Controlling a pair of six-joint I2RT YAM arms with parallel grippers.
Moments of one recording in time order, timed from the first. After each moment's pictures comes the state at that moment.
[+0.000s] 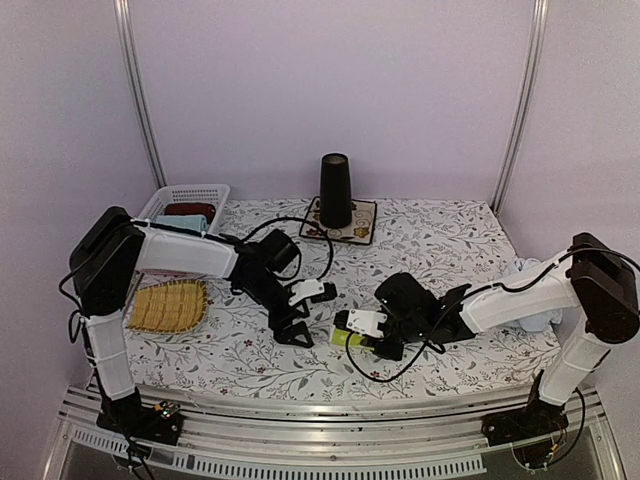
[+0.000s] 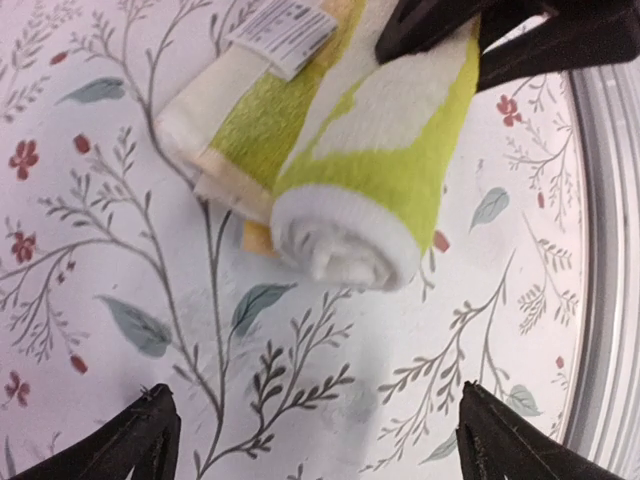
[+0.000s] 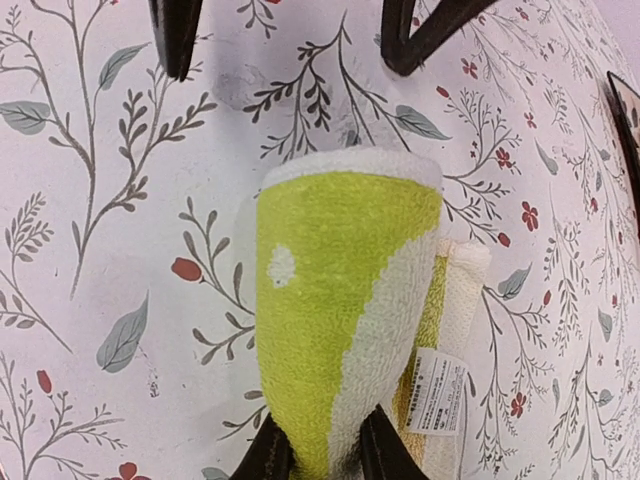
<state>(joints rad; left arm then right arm) -0.78 1.98 1.27 -0.51 0.50 0.54 1.01 1.67 0.80 -0.02 0.08 -0.46</state>
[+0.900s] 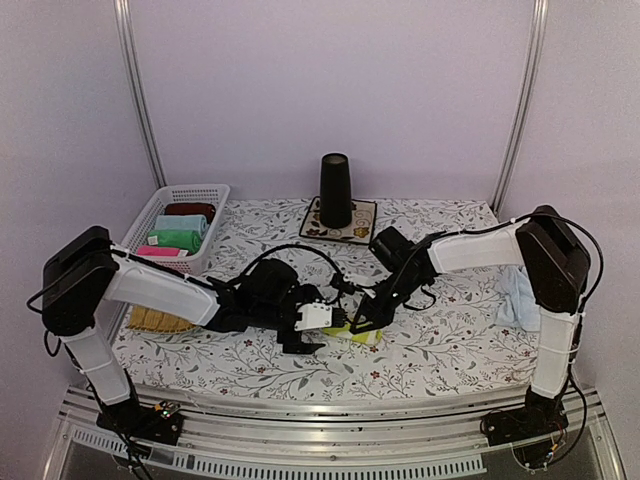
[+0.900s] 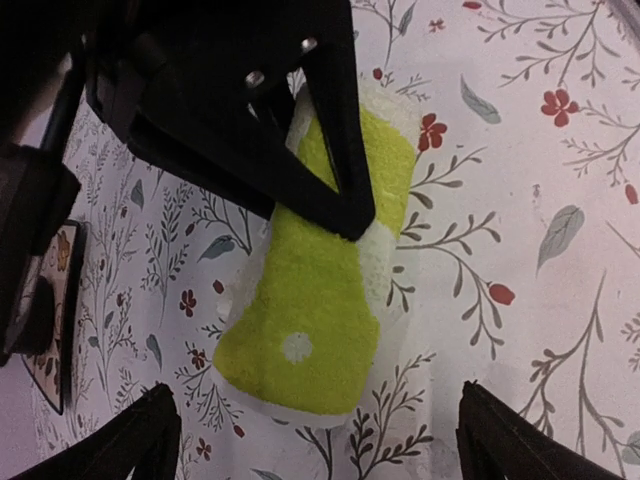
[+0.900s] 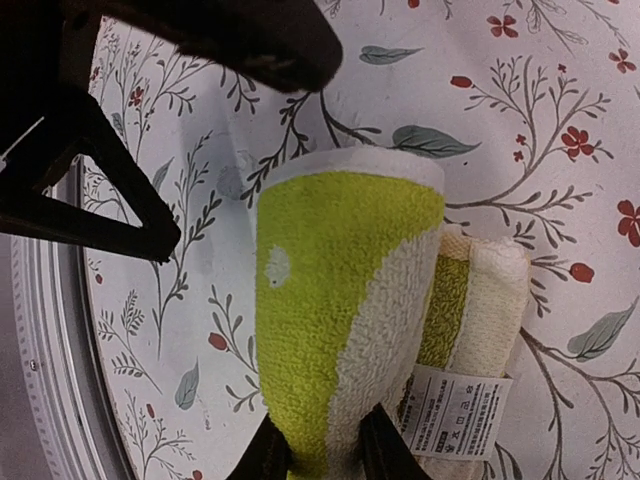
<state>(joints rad) -0.95 1.73 0.86 0.14 0.10 0.77 0.73 1.97 1.26 -0.49 -0.57 -0.34</state>
